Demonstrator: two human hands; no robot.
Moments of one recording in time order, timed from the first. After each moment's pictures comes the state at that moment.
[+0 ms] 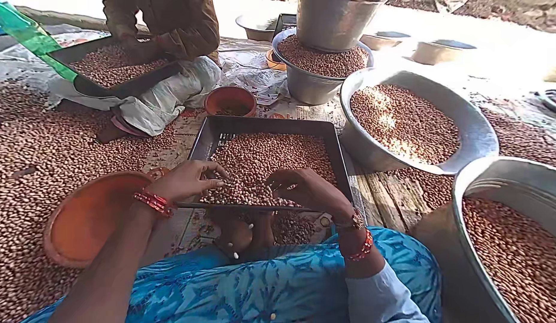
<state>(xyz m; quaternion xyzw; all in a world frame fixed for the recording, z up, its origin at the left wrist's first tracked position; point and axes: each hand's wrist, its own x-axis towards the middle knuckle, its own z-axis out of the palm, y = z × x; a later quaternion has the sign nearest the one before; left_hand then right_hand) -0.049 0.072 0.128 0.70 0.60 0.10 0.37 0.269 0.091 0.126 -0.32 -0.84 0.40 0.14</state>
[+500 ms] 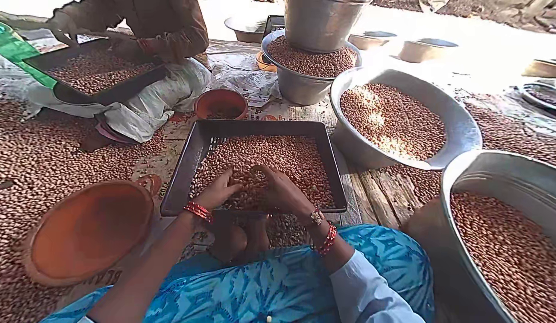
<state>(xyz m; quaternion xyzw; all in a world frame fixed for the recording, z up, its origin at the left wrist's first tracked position) 0.022 0.084 0.068 0.59 0.63 0.22 0.46 0.230 0.102 0.078 -0.44 -0.80 0.37 0.17</state>
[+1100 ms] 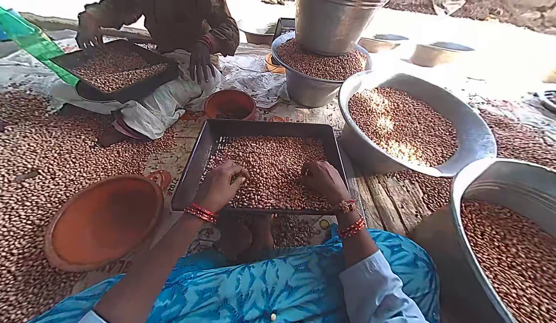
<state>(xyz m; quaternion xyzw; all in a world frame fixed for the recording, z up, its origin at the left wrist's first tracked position) 0.012 0.078 0.080 0.74 0.61 0.23 0.18 0.303 0.139 0.082 -0.58 -0.78 0.23 0.04</state>
